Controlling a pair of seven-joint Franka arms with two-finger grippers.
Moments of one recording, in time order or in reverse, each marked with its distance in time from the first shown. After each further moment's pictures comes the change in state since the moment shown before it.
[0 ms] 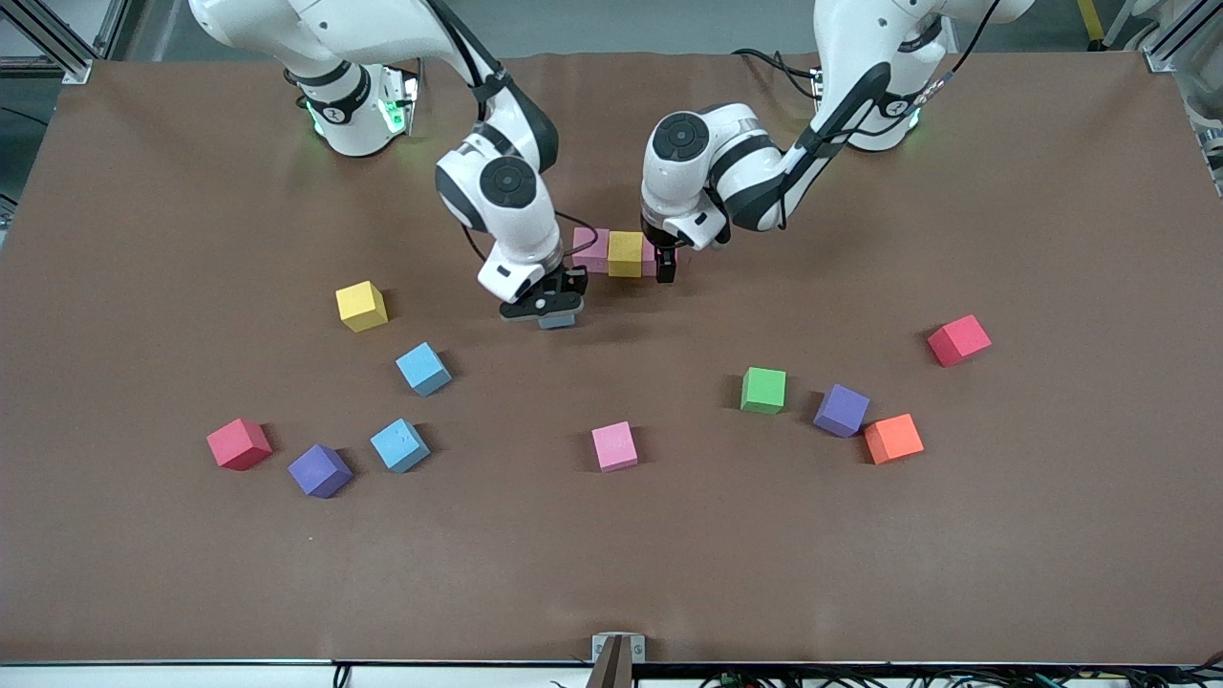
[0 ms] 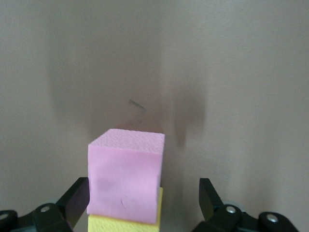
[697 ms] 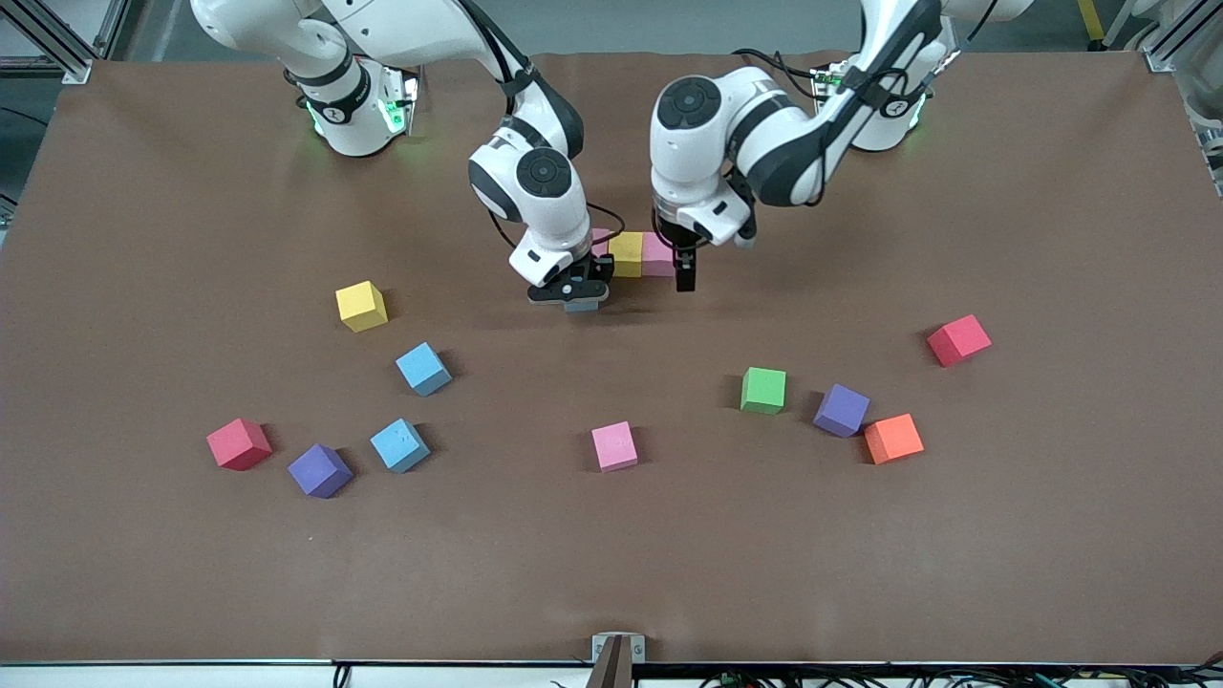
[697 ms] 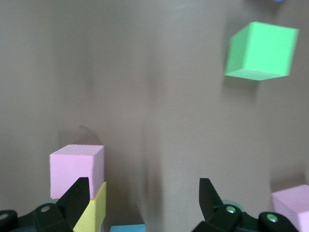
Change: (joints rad) left arm 0.091 -0.128 -0.002 0.170 -0.021 -0.284 0.217; right arm 0.072 0.056 -0.004 0.031 0.039 0.021 0.112
